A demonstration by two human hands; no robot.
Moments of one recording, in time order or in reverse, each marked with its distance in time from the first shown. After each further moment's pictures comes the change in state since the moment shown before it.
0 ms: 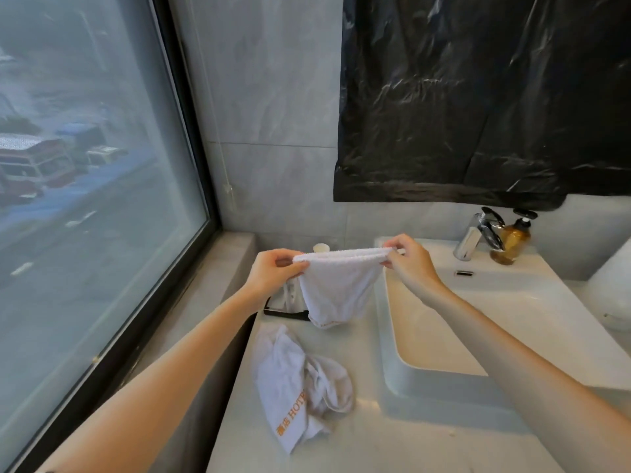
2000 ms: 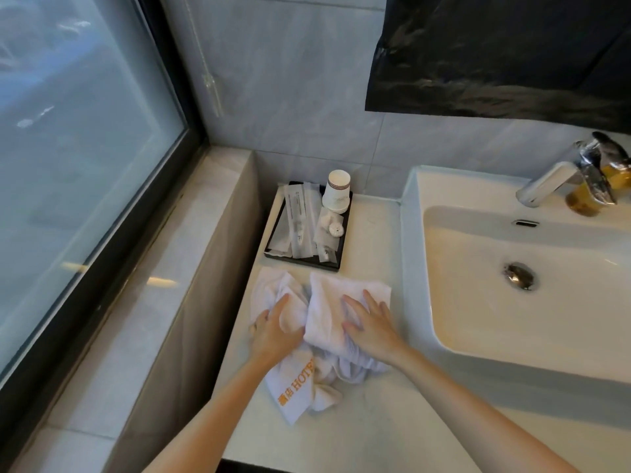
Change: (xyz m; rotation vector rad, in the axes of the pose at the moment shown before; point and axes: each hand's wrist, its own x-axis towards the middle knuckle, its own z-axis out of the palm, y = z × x) left_hand -0.036 -0.221 0.027 0.629 -0.173 -0.712; right_hand -0.046 0.195 0.155 -0.622 -0.734 0.220
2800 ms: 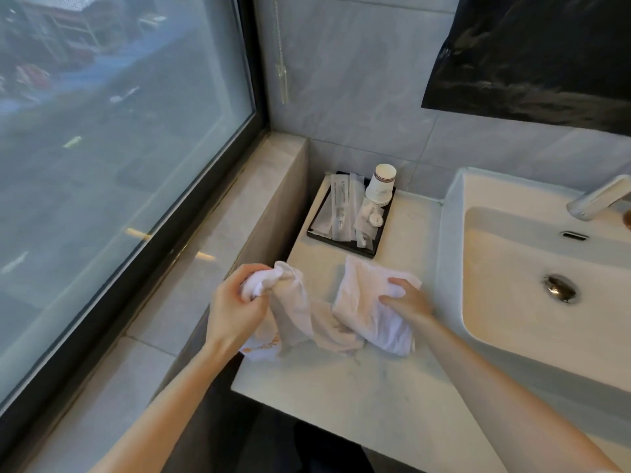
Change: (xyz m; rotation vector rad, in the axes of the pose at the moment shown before) left_hand -0.122 -0.040 -0.085 -0.446 0.626 0.489; right_hand 0.004 -0.004 -0.017 0.423 0.124 0.217
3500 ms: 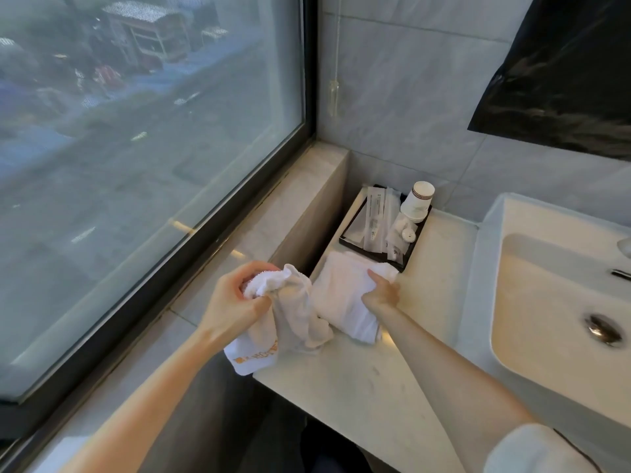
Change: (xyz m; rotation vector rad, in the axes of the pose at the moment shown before) left_hand -0.018 0.023 -0.058 0.006 -0.063 0.013; right_hand 0.002 -0.077 0.077 0.007 -0.048 -0.075
